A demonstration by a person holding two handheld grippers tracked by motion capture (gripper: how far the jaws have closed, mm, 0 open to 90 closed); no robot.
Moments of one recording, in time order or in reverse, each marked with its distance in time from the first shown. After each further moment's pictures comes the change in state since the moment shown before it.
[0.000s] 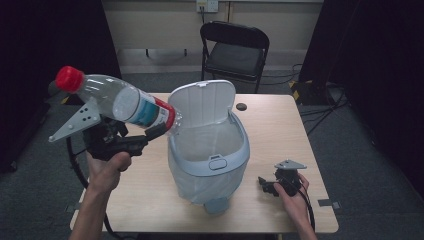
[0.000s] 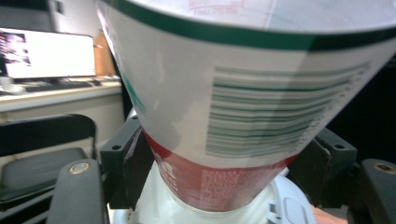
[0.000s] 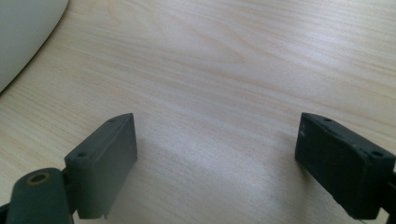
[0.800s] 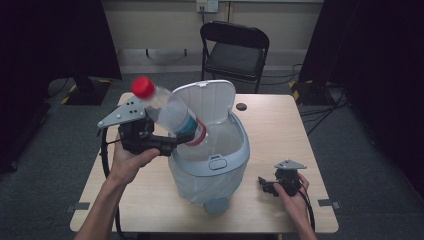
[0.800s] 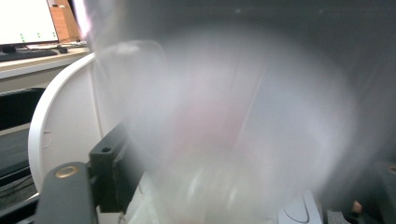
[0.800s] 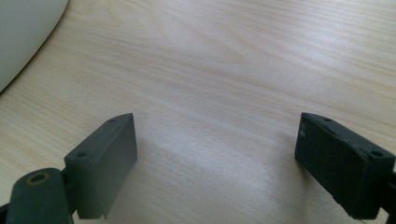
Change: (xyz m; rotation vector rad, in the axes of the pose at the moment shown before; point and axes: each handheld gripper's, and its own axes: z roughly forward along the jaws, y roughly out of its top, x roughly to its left) left arm -0.005 -0.003 0.049 0.171 -0.087 0.040; right arm 0.000 0.000 0.000 0.000 -0.001 0.000
